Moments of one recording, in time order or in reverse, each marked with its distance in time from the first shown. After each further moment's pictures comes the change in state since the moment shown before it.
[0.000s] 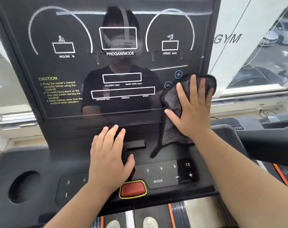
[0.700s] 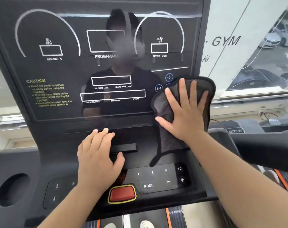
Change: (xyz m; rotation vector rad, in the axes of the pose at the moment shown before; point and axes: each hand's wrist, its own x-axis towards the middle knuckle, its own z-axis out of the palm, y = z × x) left_hand 0.008 0.009 0.002 -0.022 0.130 -0.093; right_hand 0.001 0.008 0.000 -0.042 0.034 -0.118
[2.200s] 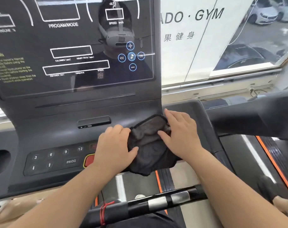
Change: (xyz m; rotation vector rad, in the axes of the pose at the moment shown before) left_hand -0.044 0.107 0.022 0.112 -0.395 0.171; right_hand -0.152 0.026 -0.061 0.372 -0.391 0.250
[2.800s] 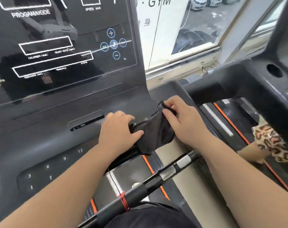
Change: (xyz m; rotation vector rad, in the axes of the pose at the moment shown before) left_hand 0.022 -0.021 -0.011 -0.305 -0.128 0.235; right_hand -0.056 -0.067 -0.051 0.294 0.153 0.223
